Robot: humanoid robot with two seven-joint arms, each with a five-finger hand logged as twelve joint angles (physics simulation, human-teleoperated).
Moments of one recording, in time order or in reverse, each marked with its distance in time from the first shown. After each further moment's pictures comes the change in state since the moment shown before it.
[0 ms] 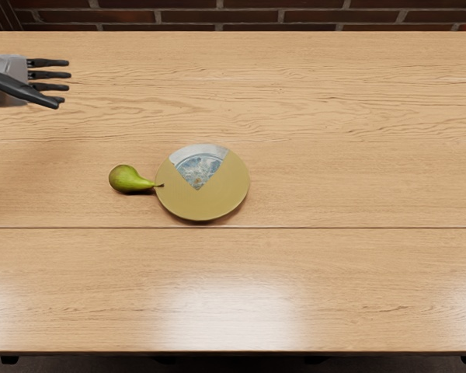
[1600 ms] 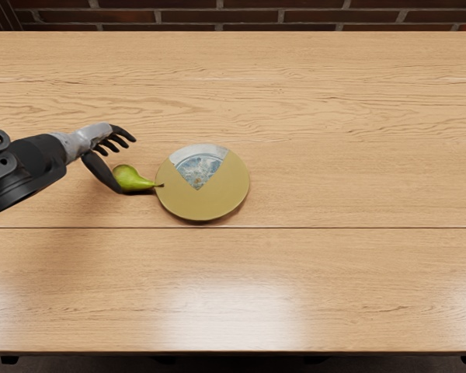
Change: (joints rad) left arm 0.152 -0.052 0.074 -0.716 0.978 0.713 -0.008; right arm -0.013 0.000 -0.001 -0.083 -0.001 -0.011 0.000
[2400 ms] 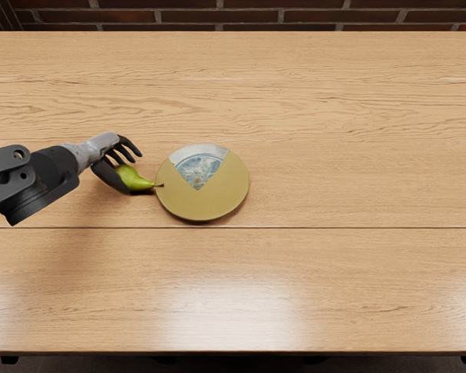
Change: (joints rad) left arm 0.048 -0.063 0.002 0.044 0.044 0.053 -0.001; right arm -0.011 0.000 0.000 -0.002 0.000 0.000 0.000
